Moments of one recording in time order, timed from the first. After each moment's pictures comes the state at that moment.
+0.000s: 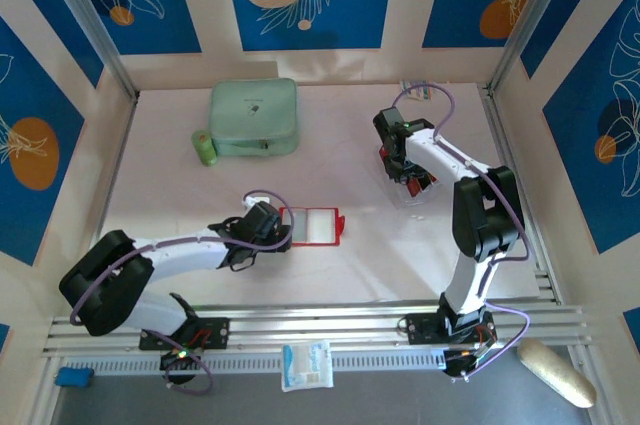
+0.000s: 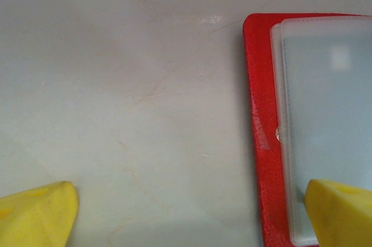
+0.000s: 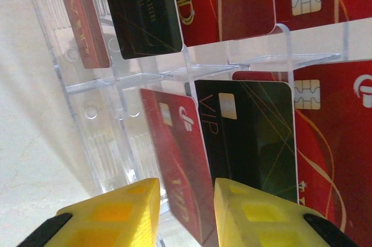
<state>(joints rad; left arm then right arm) -0.77 1.38 0.53 -0.18 -0.28 -0.65 0.34 1.81 1.37 -0.97 0.41 0.21</state>
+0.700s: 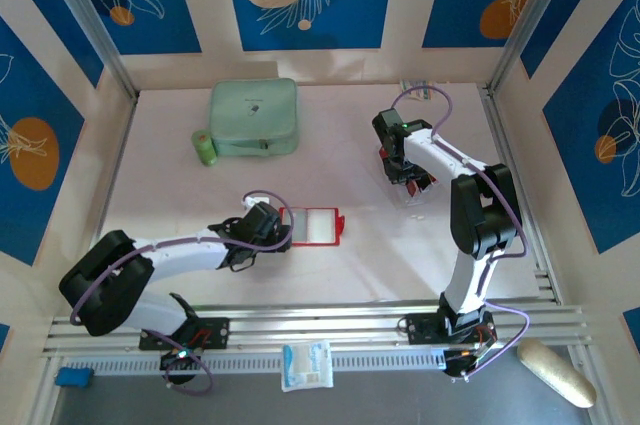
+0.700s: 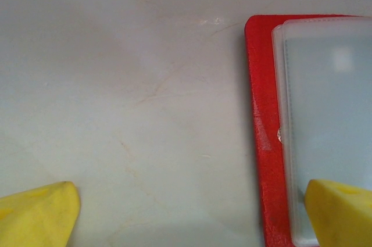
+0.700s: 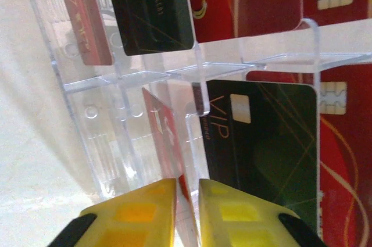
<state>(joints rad) -0.77 1.38 0.53 -0.17 -0.28 -0.65 0.34 1.83 1.37 -0.97 0.39 0.20</state>
